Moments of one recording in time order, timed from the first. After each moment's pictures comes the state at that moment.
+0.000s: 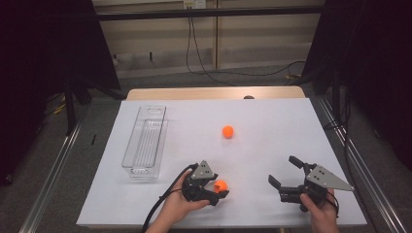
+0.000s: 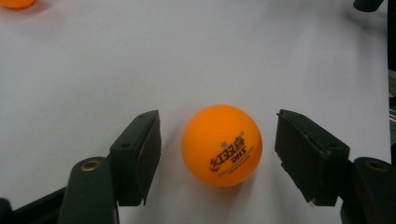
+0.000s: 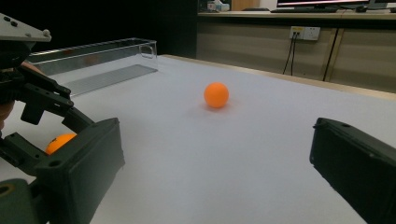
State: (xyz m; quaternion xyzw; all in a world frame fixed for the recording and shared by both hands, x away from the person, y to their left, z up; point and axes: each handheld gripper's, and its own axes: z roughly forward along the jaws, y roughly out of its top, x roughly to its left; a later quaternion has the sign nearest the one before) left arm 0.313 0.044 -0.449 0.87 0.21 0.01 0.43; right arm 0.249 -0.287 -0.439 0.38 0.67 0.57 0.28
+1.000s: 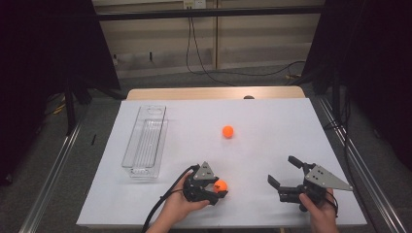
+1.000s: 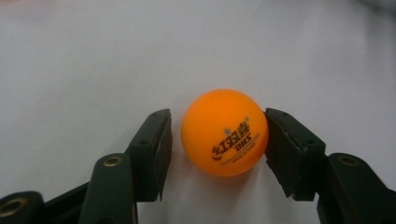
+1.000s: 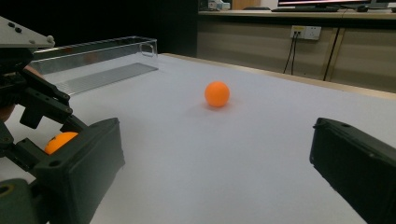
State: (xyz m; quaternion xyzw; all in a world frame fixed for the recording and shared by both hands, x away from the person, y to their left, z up) left arm 0.312 0.043 -0.453 0.88 0.21 0.01 0.42; right arm 0.250 -0.286 -0.439 0.38 0.67 0.56 0.29
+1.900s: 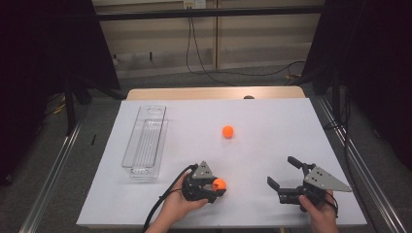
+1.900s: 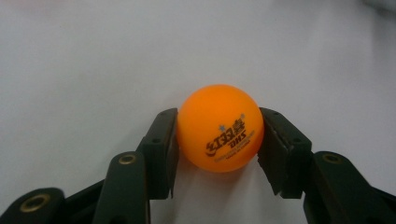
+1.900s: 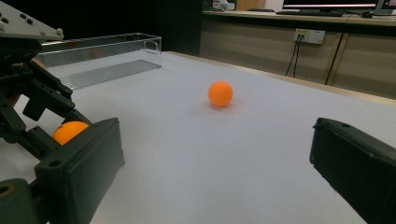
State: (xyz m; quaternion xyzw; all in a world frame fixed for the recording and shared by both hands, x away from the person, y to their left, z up) left arm 0.315 0.047 -0.452 0.88 0.22 0.01 0.42; right arm 0.248 -0.284 -0.439 0.37 0.68 0.56 0.29
